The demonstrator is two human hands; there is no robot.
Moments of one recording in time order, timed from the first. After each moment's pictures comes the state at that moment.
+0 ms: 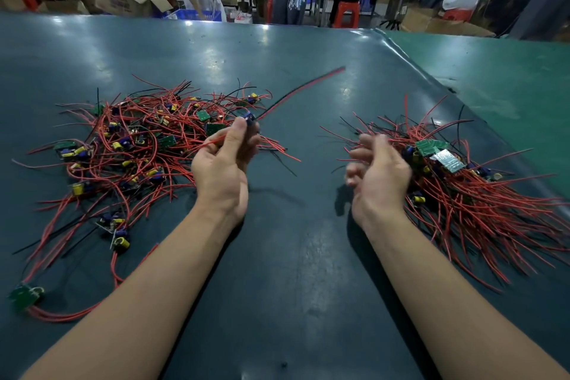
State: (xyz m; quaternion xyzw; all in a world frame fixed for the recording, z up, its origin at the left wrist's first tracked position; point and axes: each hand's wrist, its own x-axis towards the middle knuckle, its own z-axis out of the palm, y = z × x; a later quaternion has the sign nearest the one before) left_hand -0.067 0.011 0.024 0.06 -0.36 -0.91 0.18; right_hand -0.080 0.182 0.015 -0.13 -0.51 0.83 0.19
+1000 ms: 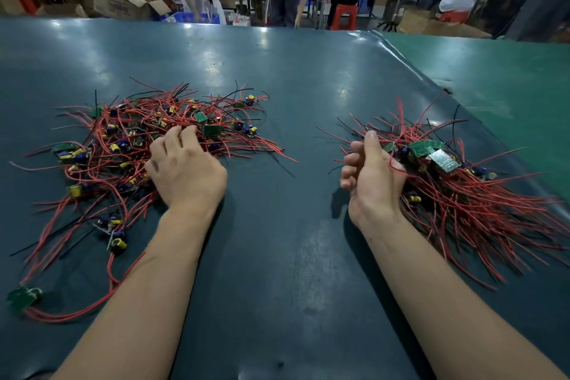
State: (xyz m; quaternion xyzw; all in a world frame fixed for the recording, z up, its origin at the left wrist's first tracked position) left_hand -0.071 -0.036 0.007 0.20 -0.91 -0.21 0.29; right_hand -0.079 0.181 0.017 -0.16 -0.50 0.84 0.16
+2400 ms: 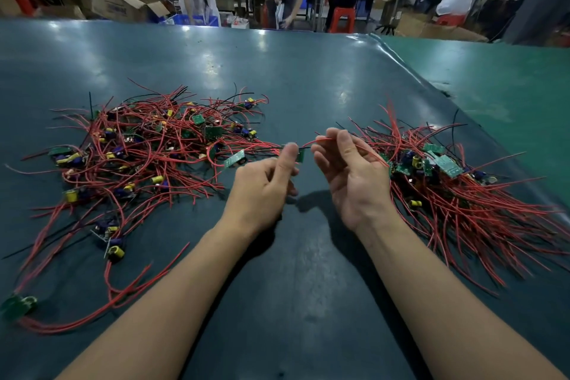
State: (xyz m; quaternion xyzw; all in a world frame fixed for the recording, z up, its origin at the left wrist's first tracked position) left_hand -0.057 0.031 0.004 -0.04 -0.80 -0.58 0.13; right_hand -0.071 0.169 0.027 0.02 -0.40 0.91 0.06
